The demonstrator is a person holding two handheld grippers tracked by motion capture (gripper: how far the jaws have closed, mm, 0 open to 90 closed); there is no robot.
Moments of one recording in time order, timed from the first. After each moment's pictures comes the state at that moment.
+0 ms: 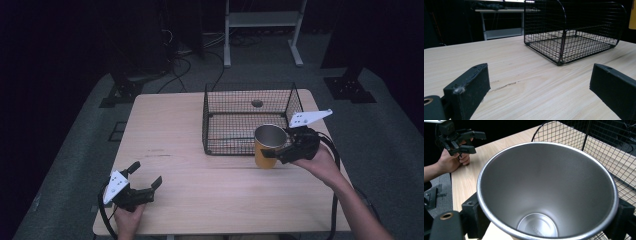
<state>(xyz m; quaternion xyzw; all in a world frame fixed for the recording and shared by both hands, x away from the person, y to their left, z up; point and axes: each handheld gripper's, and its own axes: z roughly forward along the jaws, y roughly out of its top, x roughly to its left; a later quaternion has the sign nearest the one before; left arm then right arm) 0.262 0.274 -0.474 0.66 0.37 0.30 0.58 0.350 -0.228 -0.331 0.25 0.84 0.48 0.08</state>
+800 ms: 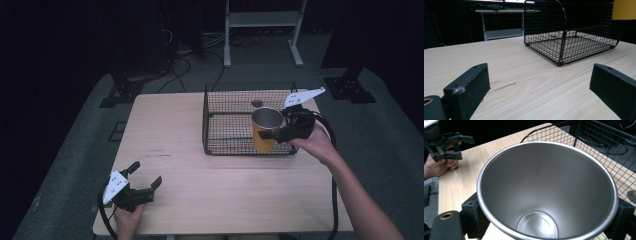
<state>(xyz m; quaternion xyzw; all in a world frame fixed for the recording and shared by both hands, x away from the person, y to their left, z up) 0.262 0.275 -0.474 0.66 0.37 0.30 0.58 0.394 -0.221 -0.308 0.25 0.85 0.46 0.09</state>
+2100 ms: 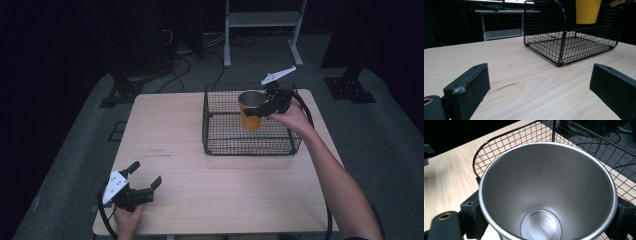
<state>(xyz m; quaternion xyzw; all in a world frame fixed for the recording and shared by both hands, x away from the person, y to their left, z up) 0.262 0.276 -0.474 0.66 0.37 0.30 0.58 0.487 -0.186 -0.318 0.29 0.85 0.43 0.08</state>
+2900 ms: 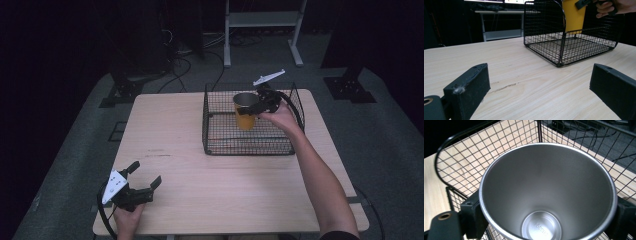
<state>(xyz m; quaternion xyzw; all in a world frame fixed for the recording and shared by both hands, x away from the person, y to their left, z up) 0.262 0.276 -0.473 0.66 0.37 0.30 0.59 0.520 -0.172 -0.354 0.33 0.84 0.42 0.08</state>
